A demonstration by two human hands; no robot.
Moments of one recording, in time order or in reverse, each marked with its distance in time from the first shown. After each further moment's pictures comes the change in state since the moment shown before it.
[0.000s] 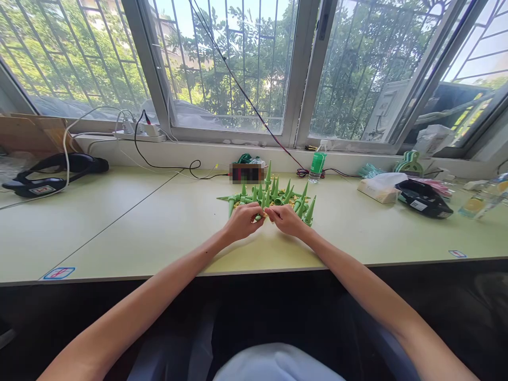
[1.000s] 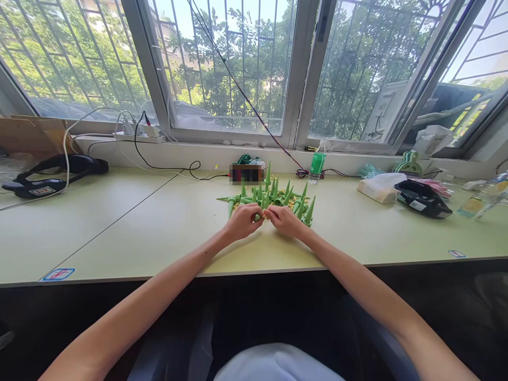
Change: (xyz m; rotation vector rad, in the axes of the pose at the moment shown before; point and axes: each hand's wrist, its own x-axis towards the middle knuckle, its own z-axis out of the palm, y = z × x) left_hand 0.001 -0.001 0.001 -0.032 -0.061 -0.129; right_hand 0.001 0.004 0.003 -0.021 -0.035 0.019
